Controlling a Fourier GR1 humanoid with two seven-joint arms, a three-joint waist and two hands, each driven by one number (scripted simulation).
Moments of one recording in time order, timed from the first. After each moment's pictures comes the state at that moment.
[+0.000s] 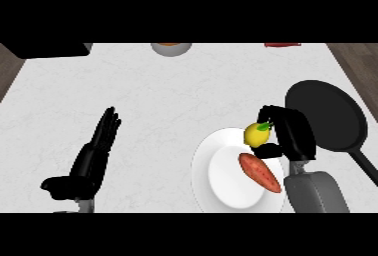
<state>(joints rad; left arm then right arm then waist) 0.03 0.12 -0.17 -1.60 0.07 0.10 -0.11 -0.23 -0.06 0.05 -1.45 1.11 -0.09 0.07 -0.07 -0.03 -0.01</state>
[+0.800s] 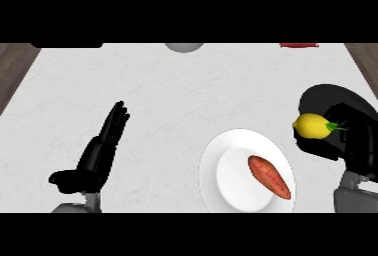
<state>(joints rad) -0.02 0.10 -0.18 -1.58 0.05 0.07 -0.10 -0.12 -0.10 -0.19 -1.70 0.90 -0.19 0.22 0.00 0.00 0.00</state>
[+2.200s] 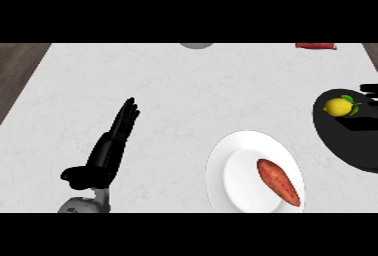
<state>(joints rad) -0.06 0.07 -0.19 -1.56 0.03 0.05 -0.11 -0.65 -0.54 -0.52 -0.38 0.71 -0.31 -0.27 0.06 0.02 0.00</state>
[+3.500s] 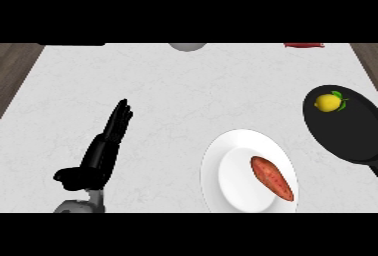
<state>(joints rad) -0.04 0.07 -0.16 -1.56 0.03 0.04 -0.11 -0.53 -0.73 -0.81 -0.21 0.32 0.28 -0.75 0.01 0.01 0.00</state>
